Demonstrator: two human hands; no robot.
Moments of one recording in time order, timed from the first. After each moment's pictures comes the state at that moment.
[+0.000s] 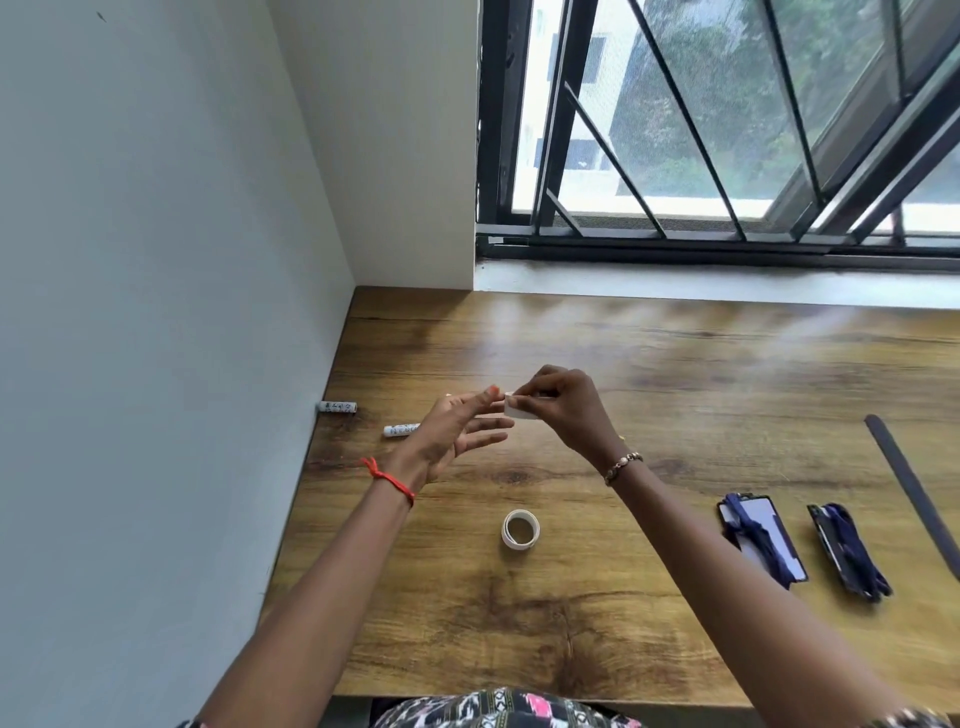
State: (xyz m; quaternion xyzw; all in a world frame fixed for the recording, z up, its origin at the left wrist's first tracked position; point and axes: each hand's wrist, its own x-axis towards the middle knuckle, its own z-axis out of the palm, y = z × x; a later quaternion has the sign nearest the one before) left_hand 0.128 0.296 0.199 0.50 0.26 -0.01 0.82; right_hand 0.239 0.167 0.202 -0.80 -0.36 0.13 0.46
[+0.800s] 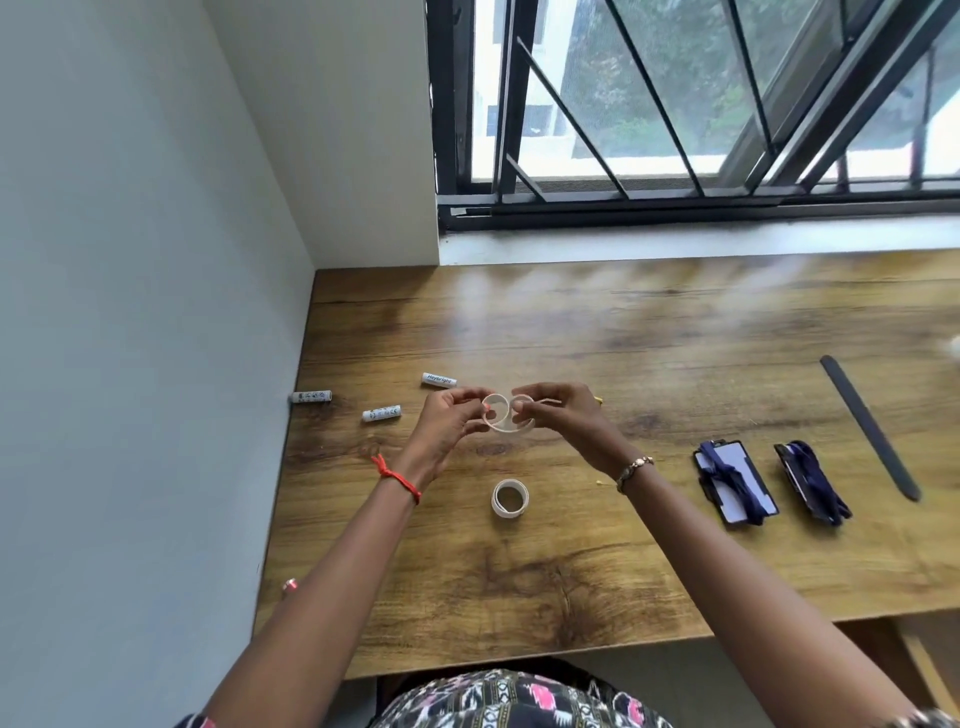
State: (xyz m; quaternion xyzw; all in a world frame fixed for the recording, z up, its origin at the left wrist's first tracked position) left_hand 0.128 0.274 0.178 0.55 0.29 0.03 0.78; right_hand 0.216 0.125 0.181 -0.73 -0.20 0.31 0.57
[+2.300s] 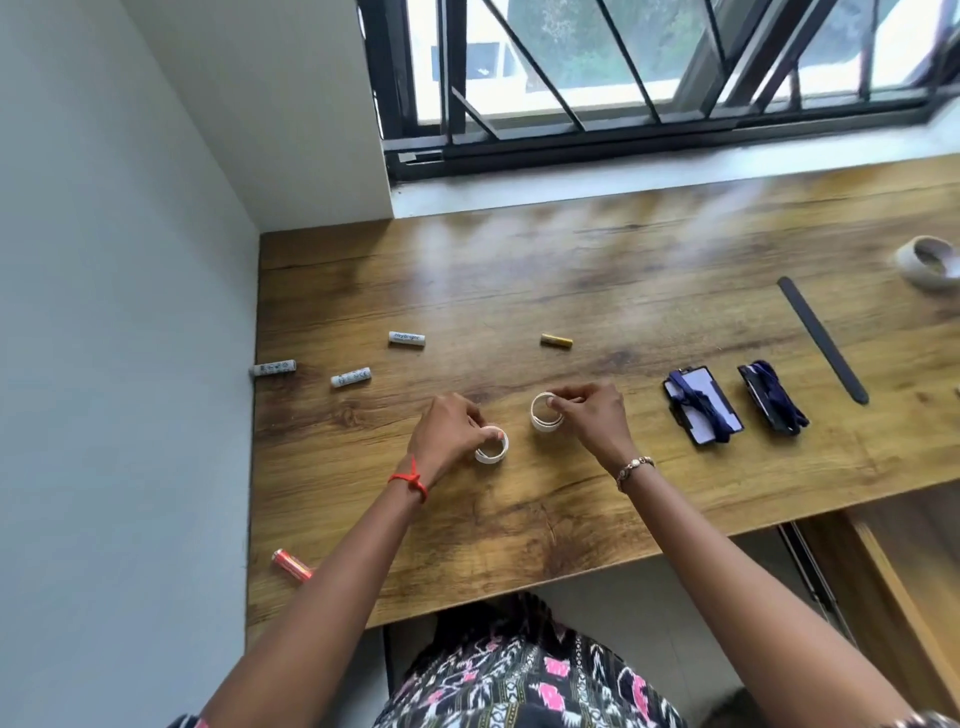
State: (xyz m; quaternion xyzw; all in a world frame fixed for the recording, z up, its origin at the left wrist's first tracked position) left_hand 0.102 0.242 0.142 0.88 0.21 -0.12 0.40; right_hand 0.181 0.070 0.145 -0.86 -0.02 0.15 0.48
